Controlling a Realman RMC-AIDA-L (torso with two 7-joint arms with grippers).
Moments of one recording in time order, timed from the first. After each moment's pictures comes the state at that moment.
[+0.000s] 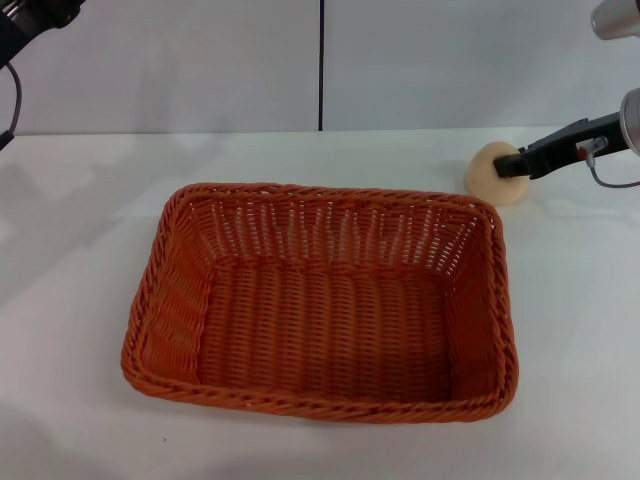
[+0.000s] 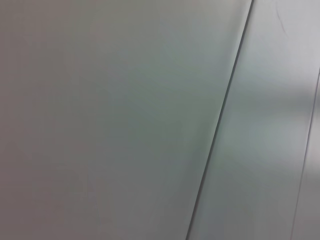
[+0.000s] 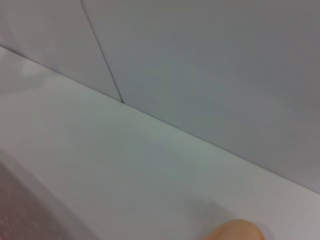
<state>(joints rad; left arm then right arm) -0.51 -2.06 0.54 0.56 1.39 1.60 -1.36 0.84 1.95 -0.95 -0.54 -2.39 -1.05 2.07</state>
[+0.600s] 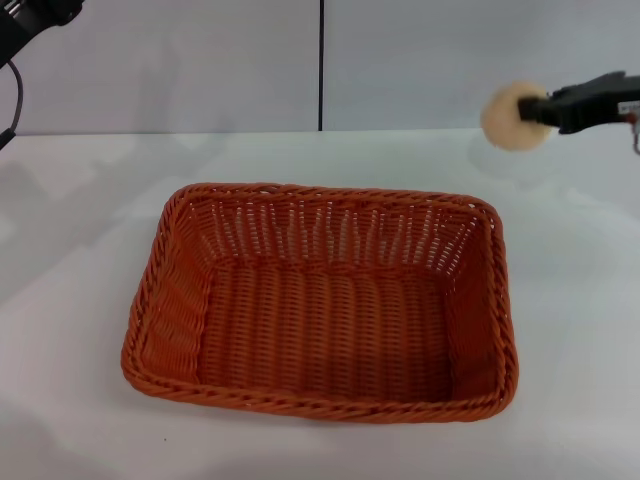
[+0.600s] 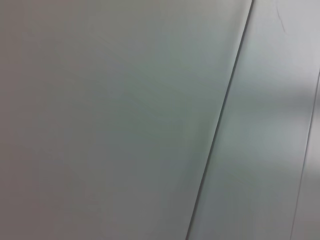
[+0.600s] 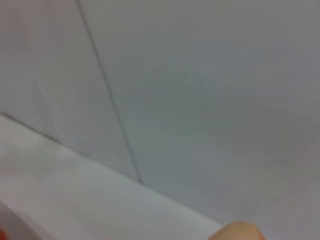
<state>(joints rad) -0.52 -2.06 0.54 0.56 1.39 1.60 -1.36 0.62 2.01 -0.92 -0.94 -2.18 -1.19 2.01</state>
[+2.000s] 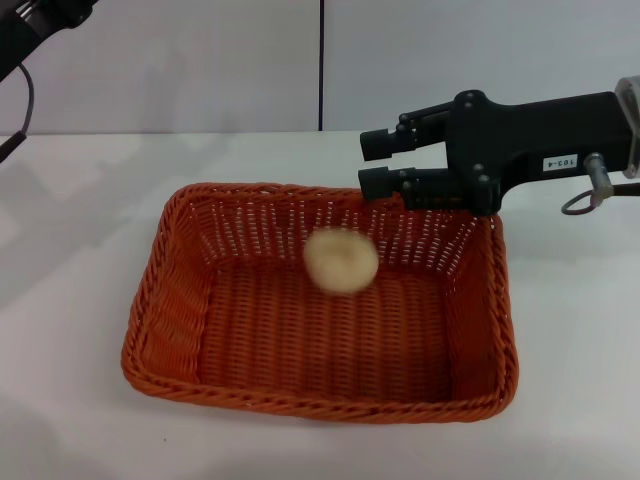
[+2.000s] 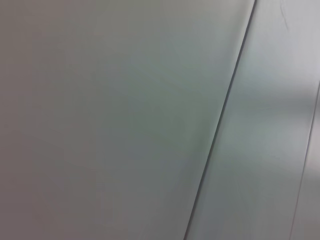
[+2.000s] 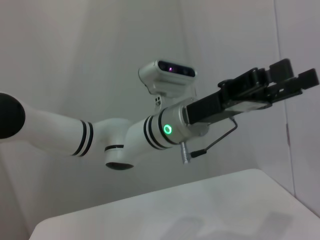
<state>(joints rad) -0.53 -2.06 0.54 0.53 1.39 1.60 -1.35 0.64 2.04 -1.02 -0.89 -1.73 -1.70 1.62</state>
